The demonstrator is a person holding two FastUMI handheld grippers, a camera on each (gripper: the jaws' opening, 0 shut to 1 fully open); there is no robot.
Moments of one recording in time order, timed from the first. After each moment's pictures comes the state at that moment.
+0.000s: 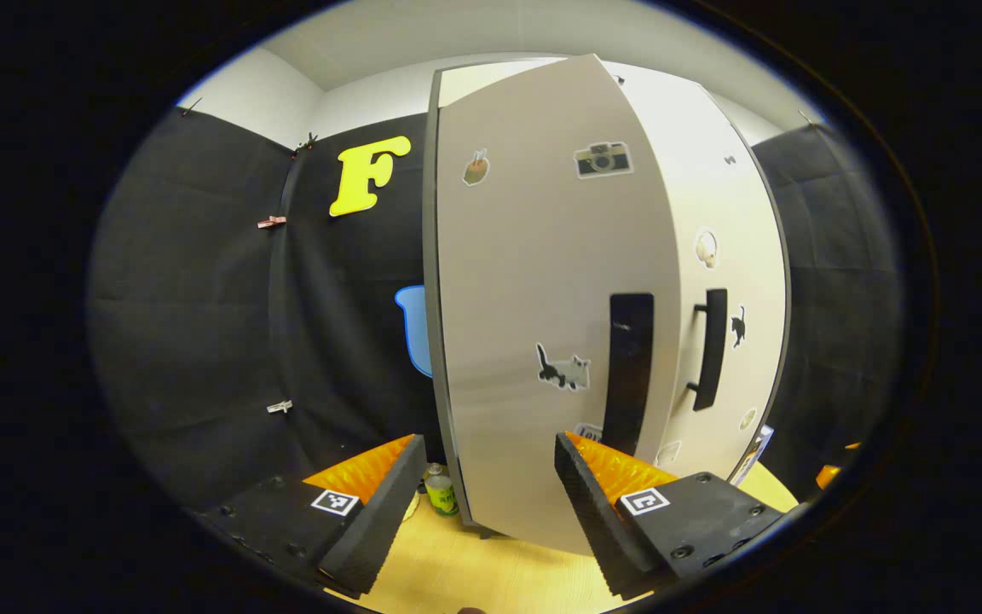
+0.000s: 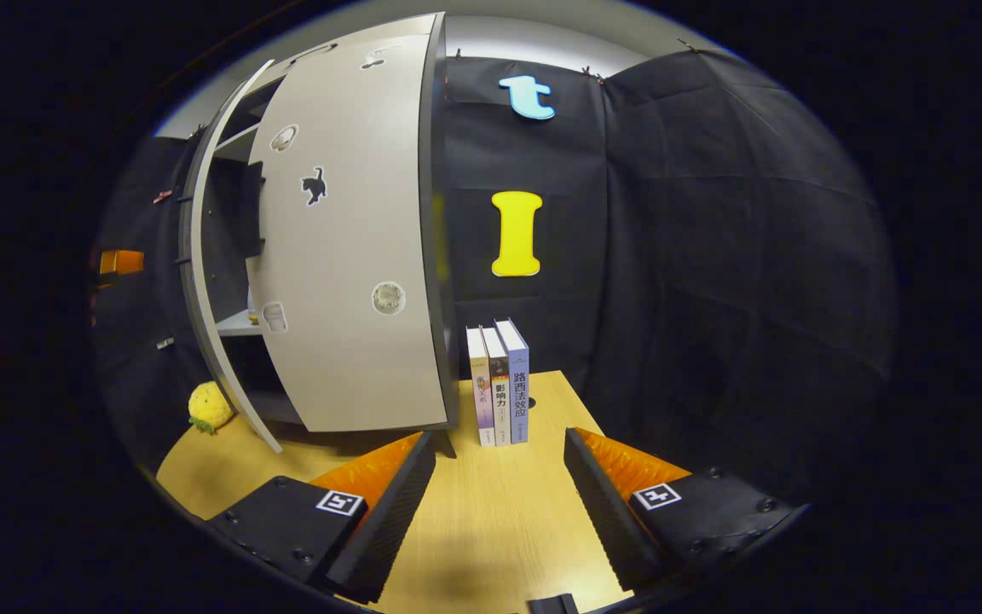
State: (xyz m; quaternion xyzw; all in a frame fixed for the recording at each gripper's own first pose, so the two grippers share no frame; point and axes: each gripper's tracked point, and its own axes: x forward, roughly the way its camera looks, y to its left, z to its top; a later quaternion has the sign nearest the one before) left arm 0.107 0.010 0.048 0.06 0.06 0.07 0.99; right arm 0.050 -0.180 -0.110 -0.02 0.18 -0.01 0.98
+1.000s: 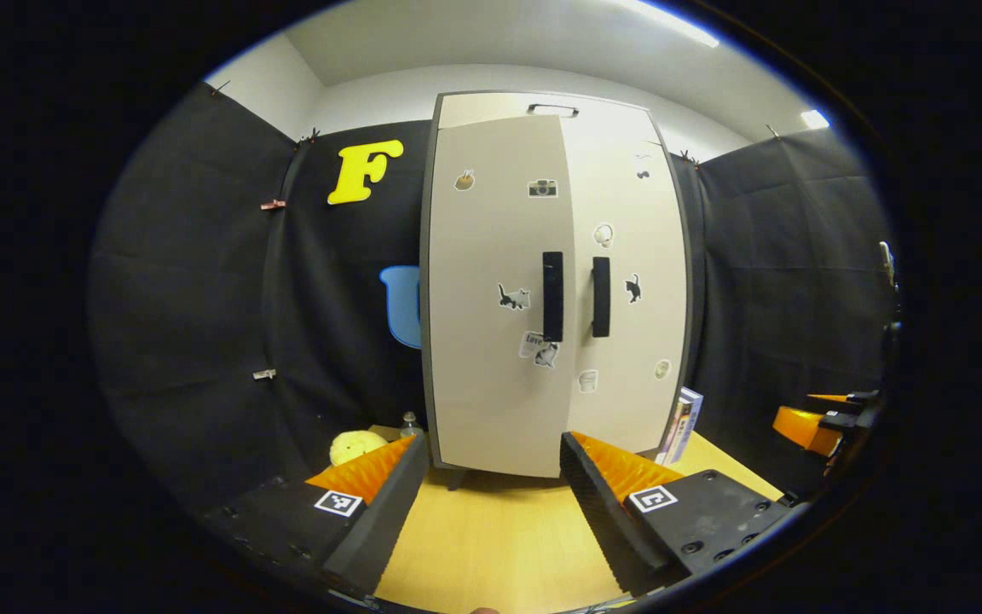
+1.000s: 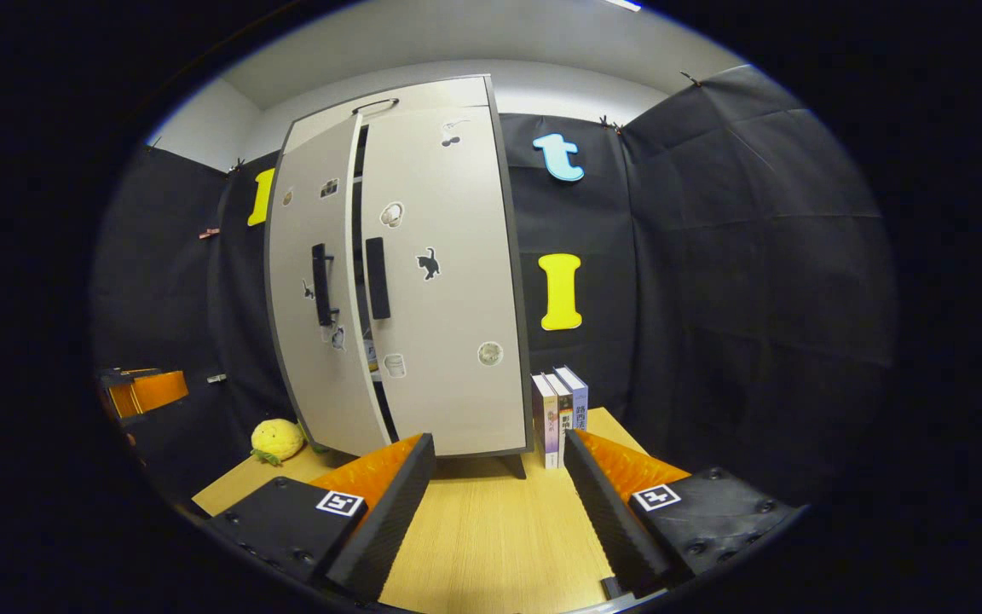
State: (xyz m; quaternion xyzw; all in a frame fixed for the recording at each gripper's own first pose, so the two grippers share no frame) left arm -0.074 -0.025 -0.020 0.01 0.06 -0.01 1.00; right arm -0.062 -0.064 -0.038 0.02 0.07 0.03 1.00
